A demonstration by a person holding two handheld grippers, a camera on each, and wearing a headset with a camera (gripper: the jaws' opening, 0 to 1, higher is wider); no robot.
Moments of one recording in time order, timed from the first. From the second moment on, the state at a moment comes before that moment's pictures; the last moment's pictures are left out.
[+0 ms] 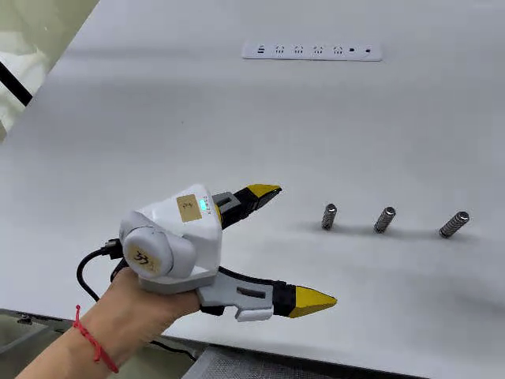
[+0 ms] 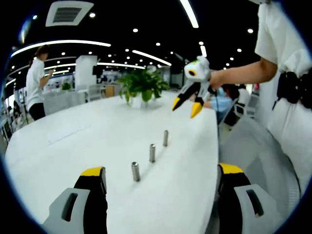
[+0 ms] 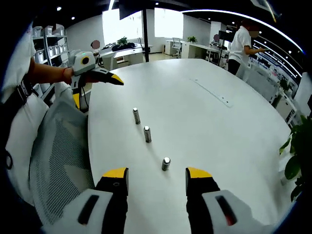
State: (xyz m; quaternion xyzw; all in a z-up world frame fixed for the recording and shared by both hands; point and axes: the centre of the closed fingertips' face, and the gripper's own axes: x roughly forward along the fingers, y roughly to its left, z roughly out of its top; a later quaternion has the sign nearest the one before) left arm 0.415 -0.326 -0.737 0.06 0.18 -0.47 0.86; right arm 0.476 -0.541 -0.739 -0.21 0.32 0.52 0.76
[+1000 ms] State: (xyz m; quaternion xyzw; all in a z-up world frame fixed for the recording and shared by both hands) left arm 0.398 -0.313 -0.765 0.10 0.23 -0.45 0.86; right arm 0.422 -0.547 -0.762 -0.11 0.25 0.52 0.81
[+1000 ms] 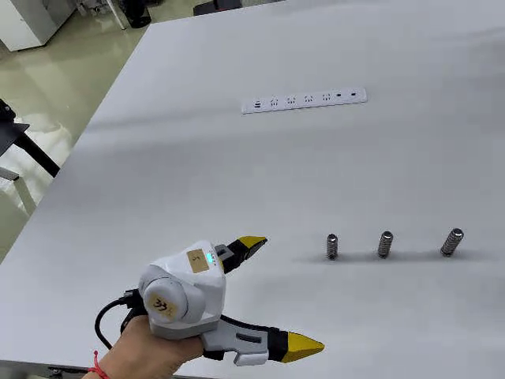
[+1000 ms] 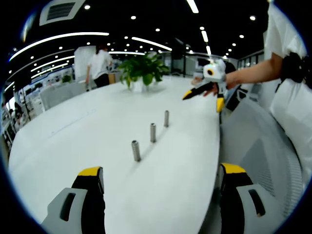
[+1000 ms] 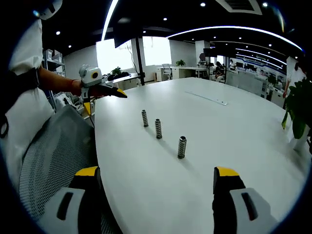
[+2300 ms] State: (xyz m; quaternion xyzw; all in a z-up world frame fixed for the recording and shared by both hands) left arm 0.398 -0.319 -0.758 0.10 0.23 -0.46 0.85; right arm 0.428 -0.554 -0.751 -0.12 0.25 0.52 0.81
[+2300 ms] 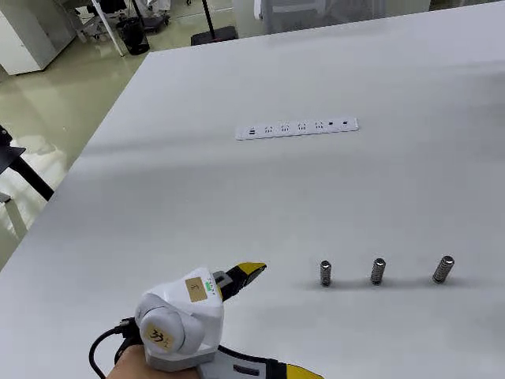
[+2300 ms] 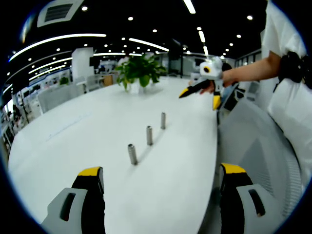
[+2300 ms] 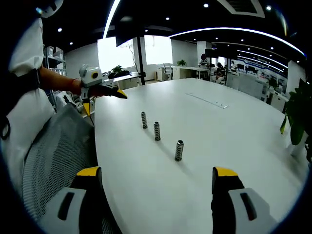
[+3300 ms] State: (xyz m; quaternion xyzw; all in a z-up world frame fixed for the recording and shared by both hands) left arm 0.400 -0.318 -0.755 0.10 0.22 -0.47 0.85; right arm 0.429 -0.551 -0.745 -0.13 0.25 0.52 0.81
